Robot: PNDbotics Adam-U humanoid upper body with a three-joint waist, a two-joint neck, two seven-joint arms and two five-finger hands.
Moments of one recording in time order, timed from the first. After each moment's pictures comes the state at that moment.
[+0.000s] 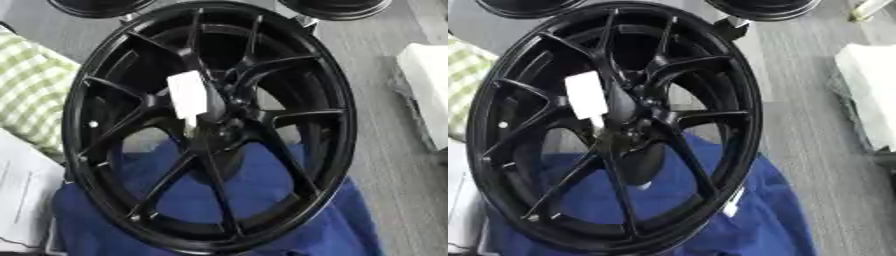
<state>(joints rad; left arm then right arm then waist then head) -0.36 0.36 0.24 -1.91 0.28 0.14 0.25 -0.37 -1.29 -0.17 -1.40 -0.40 -0.50 0.65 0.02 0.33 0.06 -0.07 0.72</state>
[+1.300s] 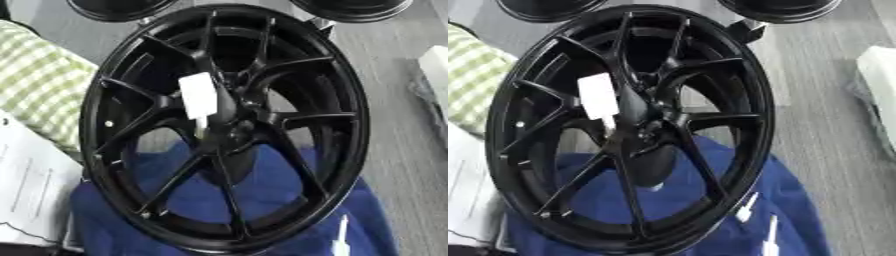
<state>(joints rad) -0.36 0.36 0.24 -1.90 0.28 0.14 0.24 0.24 -0.86 -0.55 -1.59 -0.09 -0.56 0.23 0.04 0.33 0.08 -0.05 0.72</state>
